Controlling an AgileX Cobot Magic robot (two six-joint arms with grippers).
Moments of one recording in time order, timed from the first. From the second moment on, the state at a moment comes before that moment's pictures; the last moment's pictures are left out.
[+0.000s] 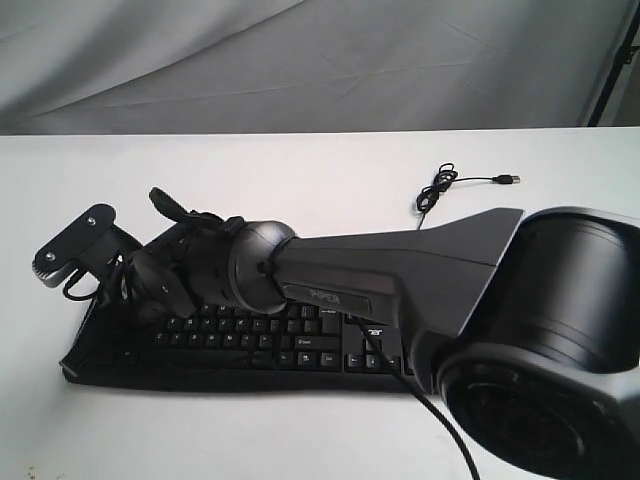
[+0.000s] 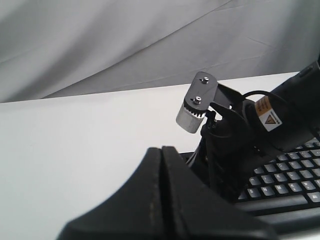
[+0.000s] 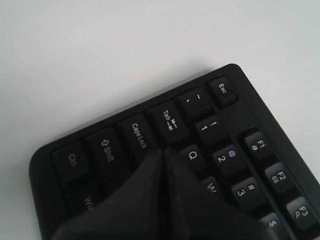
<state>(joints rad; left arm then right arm) -0.20 0.00 0.00 0.04 0.26 -0.02 0.98 2.42 -1.84 0.05 0.37 -0.14</state>
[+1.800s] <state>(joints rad) -0.20 0.00 0.00 0.04 0.26 -0.02 0.83 2.11 -1.26 0.01 0.10 -0.07</state>
